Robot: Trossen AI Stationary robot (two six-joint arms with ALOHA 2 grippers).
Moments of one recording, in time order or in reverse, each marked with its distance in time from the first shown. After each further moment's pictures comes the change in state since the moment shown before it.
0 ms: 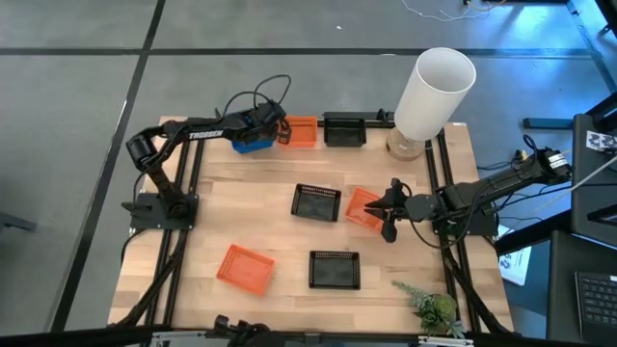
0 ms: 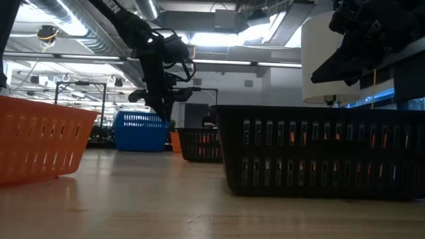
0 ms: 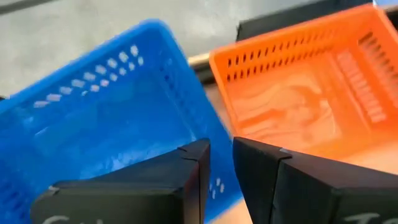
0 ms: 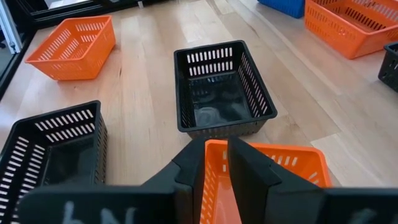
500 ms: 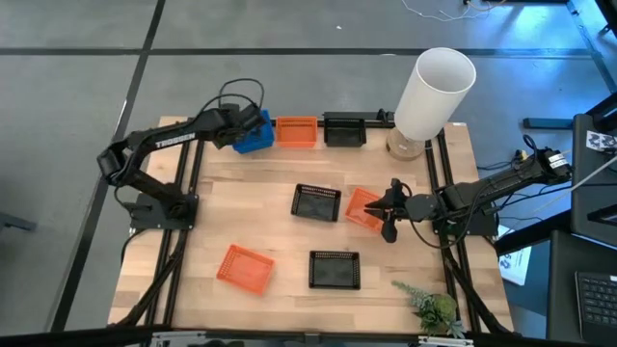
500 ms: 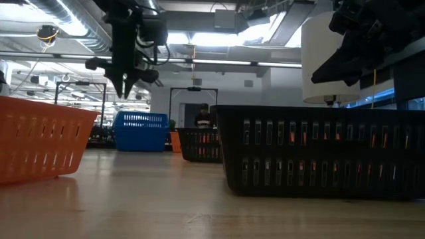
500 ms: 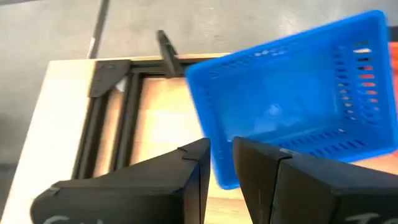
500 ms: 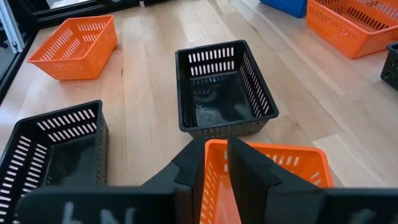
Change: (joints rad) left arm -0.013 -0.252 0.000 -0.556 -0.248 -0.343; right arm 0.000 0.000 0.000 0.000 -0.008 0.000
